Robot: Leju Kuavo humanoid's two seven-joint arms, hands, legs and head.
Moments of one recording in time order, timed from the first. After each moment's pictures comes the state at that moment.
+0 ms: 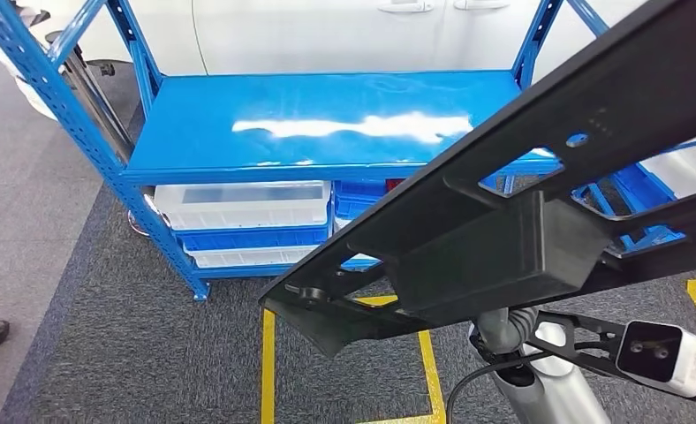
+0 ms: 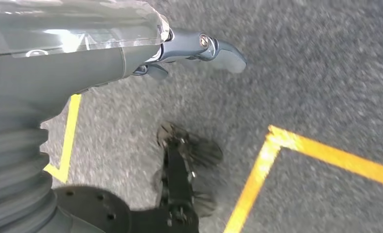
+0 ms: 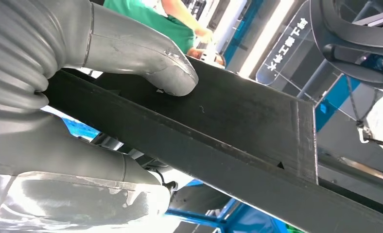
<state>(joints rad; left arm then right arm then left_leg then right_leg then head) -0.05 0.05 -0.18 -0.18 0.54 0.15 -0.24 -0.25 -0.20 0.39 -1.98 -0.30 0.40 -0.65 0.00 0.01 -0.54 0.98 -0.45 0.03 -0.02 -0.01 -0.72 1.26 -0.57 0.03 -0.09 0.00</state>
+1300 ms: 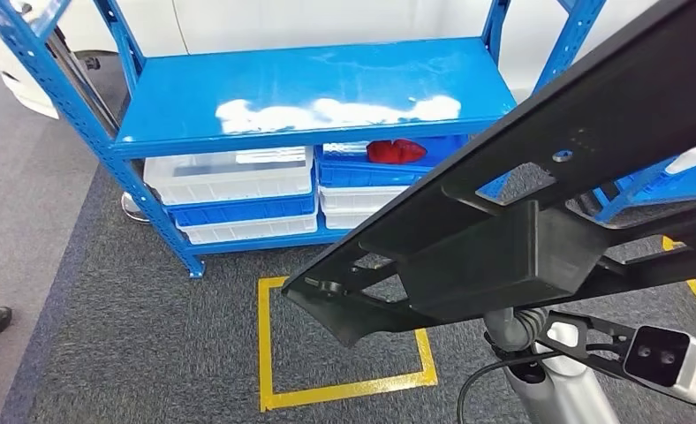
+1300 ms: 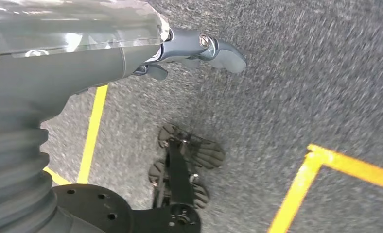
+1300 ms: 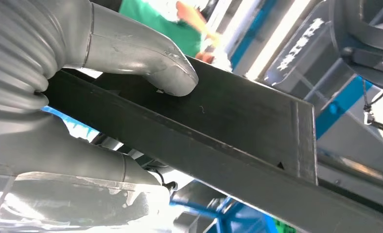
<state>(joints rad) -0.04 0.04 -0.15 -0.18 0.55 0.17 -0.26 -0.23 -0.21 0.30 -1.98 -0.23 0.47 -0.65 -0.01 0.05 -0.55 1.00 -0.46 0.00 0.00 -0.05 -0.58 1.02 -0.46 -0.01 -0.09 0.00</state>
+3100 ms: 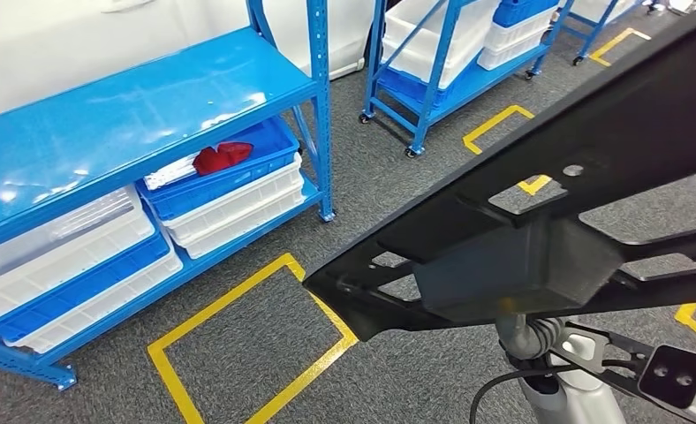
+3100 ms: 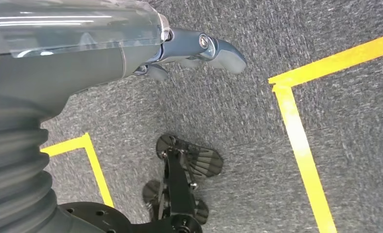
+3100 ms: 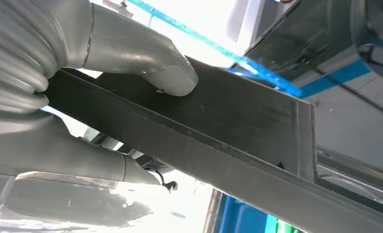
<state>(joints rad) -0.05 0.06 -0.18 -0.18 0.48 0.14 -0.27 -0.16 -0.21 0.23 -2.02 -0.18 0.45 -0.65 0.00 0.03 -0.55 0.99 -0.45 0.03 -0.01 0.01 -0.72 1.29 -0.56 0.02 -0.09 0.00</state>
